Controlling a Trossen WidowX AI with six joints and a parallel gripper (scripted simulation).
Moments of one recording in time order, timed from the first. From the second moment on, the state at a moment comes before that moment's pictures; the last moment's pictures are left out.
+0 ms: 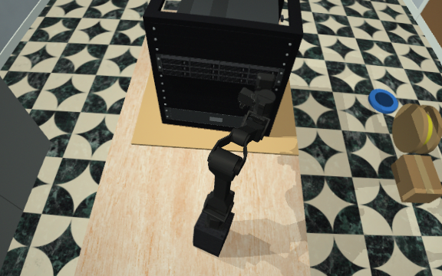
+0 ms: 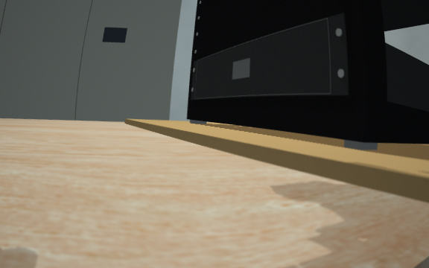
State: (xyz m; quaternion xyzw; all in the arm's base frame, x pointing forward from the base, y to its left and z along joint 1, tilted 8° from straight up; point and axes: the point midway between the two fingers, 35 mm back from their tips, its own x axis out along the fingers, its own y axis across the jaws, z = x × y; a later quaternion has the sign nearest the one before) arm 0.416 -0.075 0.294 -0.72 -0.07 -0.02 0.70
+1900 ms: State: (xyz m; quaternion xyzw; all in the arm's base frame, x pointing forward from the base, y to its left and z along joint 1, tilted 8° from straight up) arm 0.415 -0.077 0.292 -0.72 -0.06 -0.02 0.70
